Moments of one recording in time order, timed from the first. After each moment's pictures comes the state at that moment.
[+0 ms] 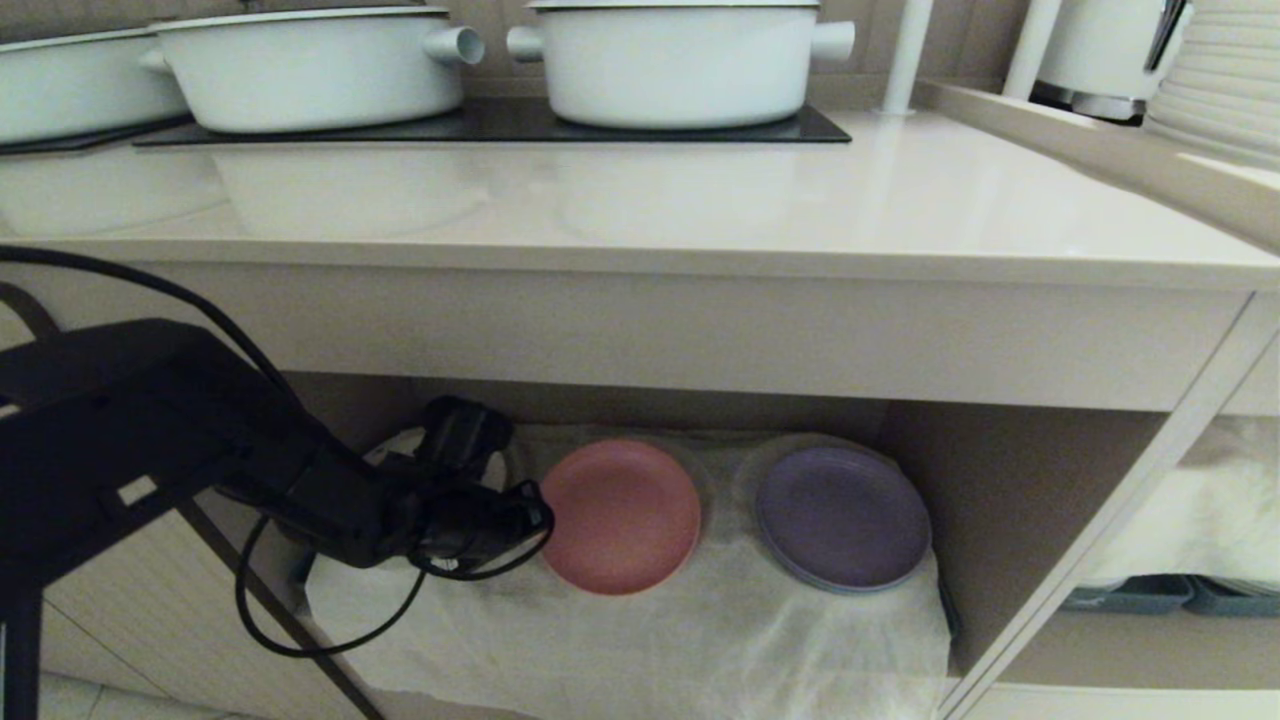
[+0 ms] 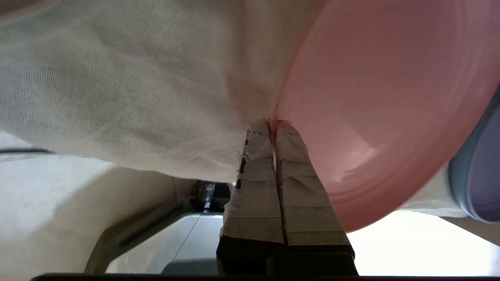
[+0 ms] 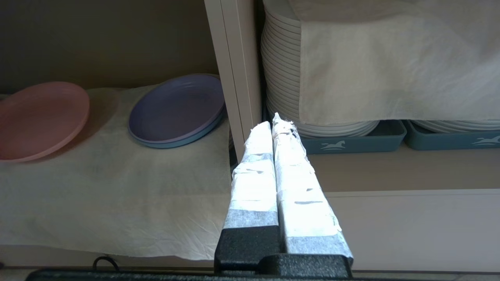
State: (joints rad) left arm -0.37 2.11 -0.92 -0.30 -0.08 -0.76; right arm 0.00 0.00 0.00 -0.01 -0.06 0.10
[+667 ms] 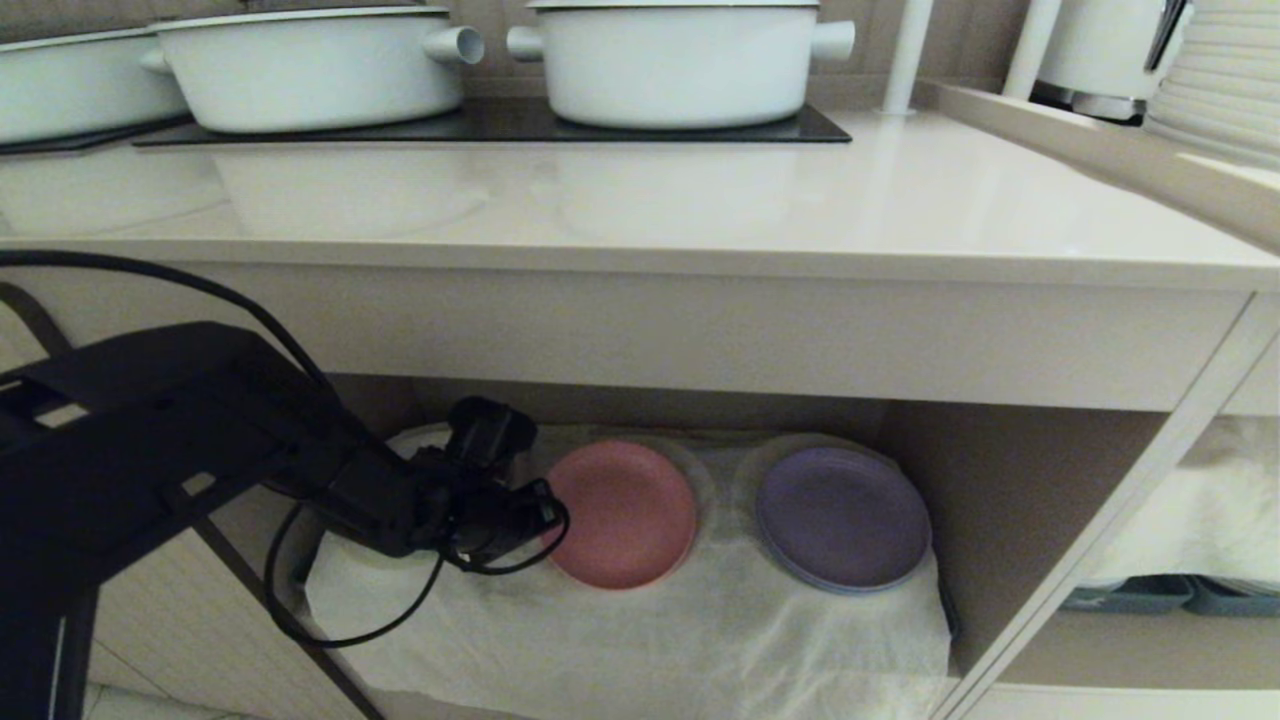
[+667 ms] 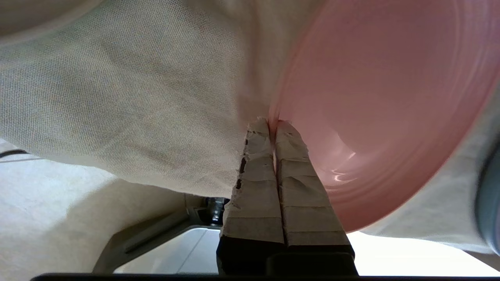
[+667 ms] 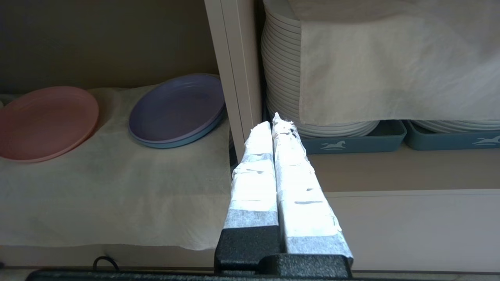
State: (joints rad) left arm -0.40 2.17 -0.99 -0.26 0.03 -0.78; right arm 0.00 0.00 0.00 -0.01 -0.06 0.10
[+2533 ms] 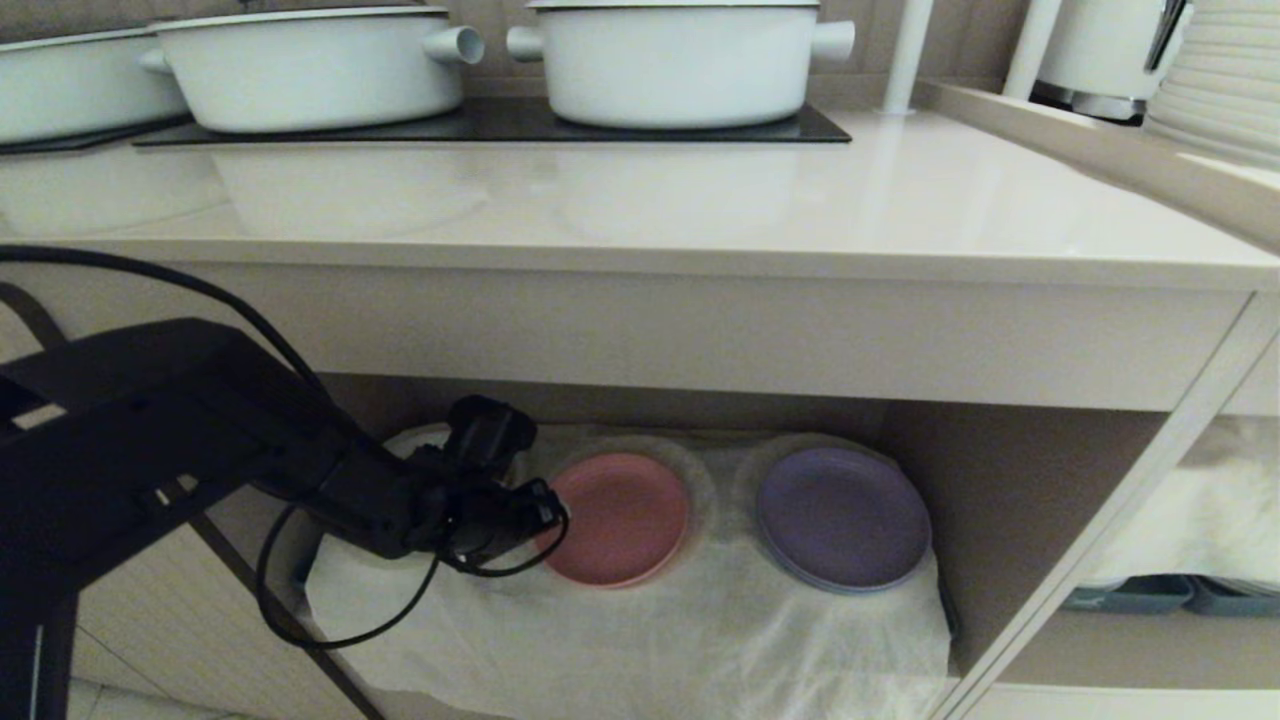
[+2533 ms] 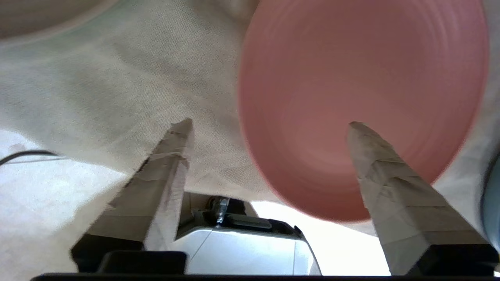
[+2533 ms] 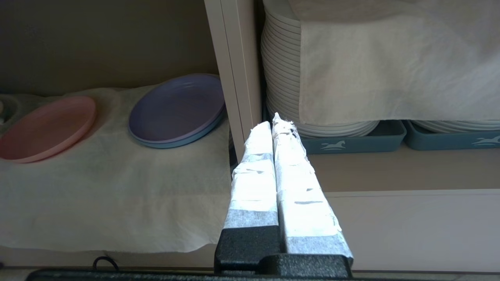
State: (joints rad) left arm -0.41 2.14 -0.97 -0.24 0.06 -0.78; right arm 0.00 0.00 0.00 -0.01 -0.06 0.10
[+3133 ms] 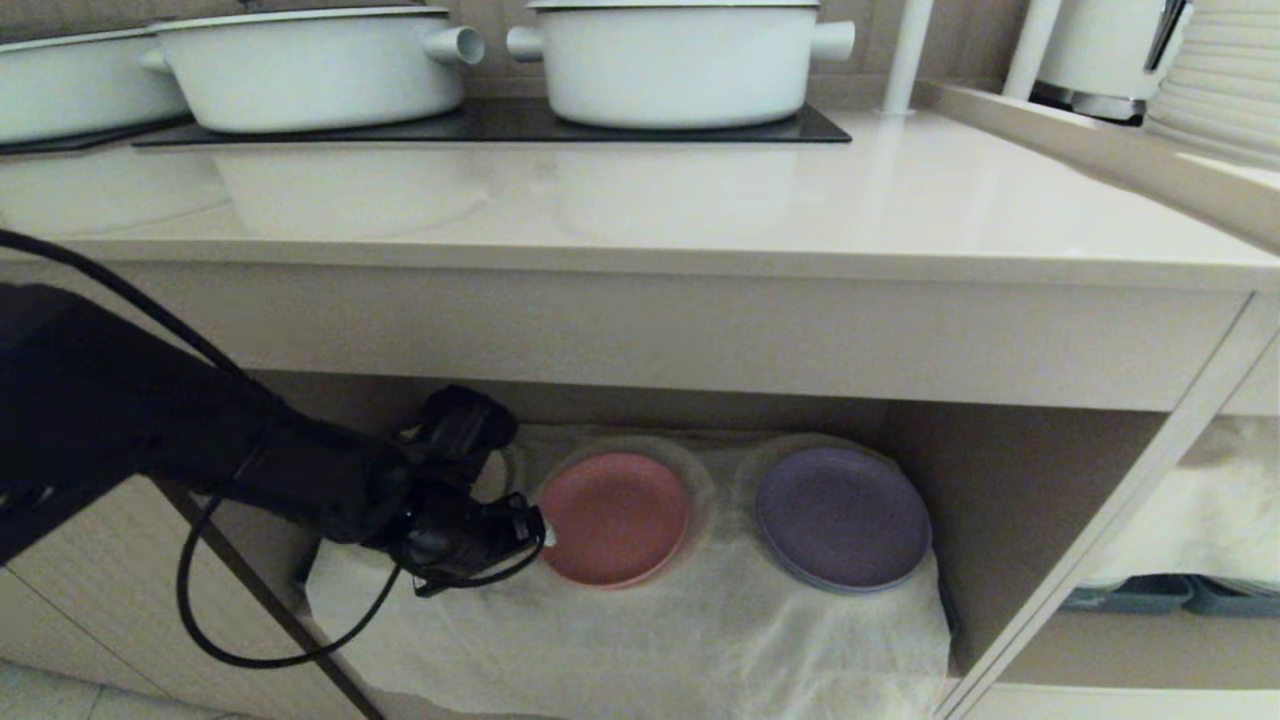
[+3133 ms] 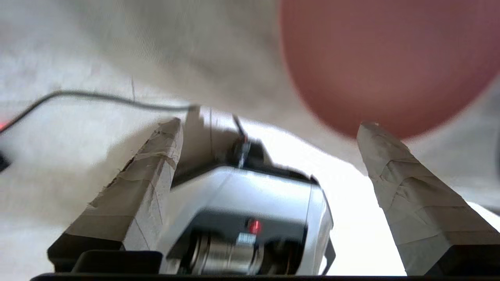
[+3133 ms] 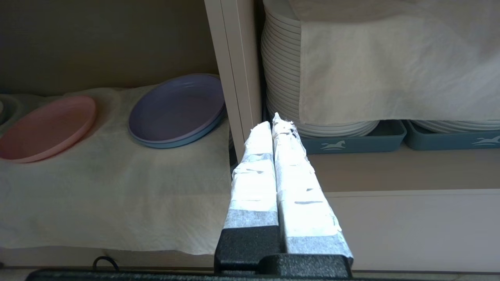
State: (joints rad) left arm -0.41 1.99 -0.97 0.06 0.02 -0.78; right arm 0.00 0.00 0.00 -0.01 -0.06 0.10
